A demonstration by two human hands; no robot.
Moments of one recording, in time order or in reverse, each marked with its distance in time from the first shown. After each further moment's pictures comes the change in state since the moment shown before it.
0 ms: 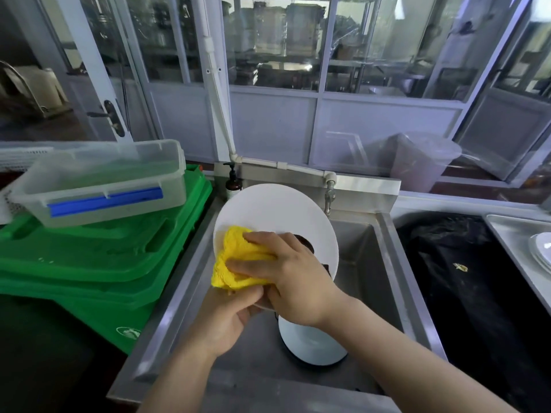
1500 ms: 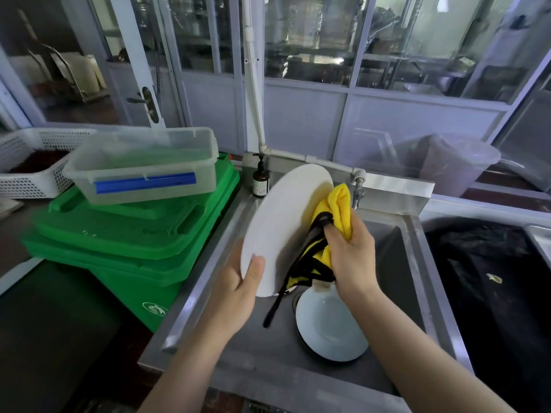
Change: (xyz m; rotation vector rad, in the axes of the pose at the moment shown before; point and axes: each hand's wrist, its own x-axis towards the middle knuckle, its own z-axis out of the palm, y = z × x) left_hand -0.019 0.019 -0.018 0.832 0.301 0.239; right_hand 0.013 0.018 0.017 0.861 0.673 0.686
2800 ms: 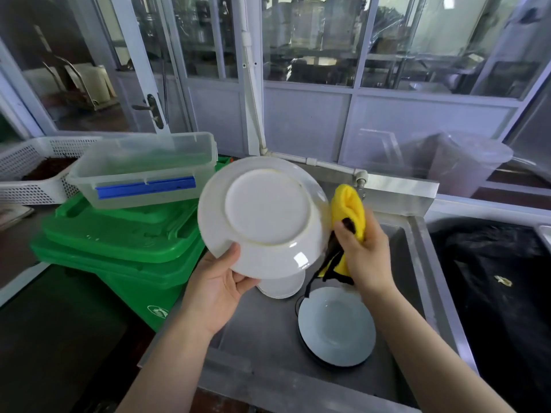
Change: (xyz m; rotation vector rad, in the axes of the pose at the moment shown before) left_hand 0.016 0.006 -0.005 -1.041 0.018 -0.361; right_hand 0.020 0.007 -0.035 -0.042 -0.073 -0.212
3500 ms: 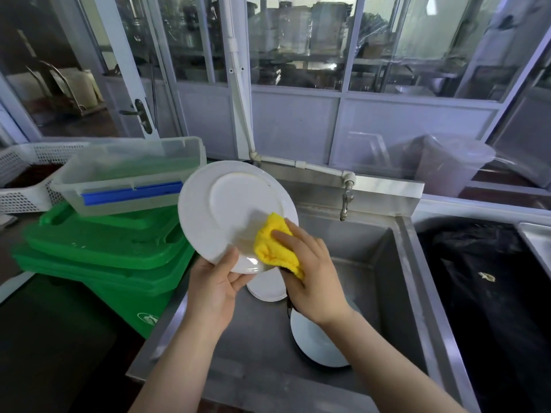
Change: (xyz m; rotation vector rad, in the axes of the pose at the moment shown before) left_hand 0.005 -0.018 0.017 0.148 0.118 0.192; right_hand -0.031 0.019 0.028 -0.411 -0.284 -0.517
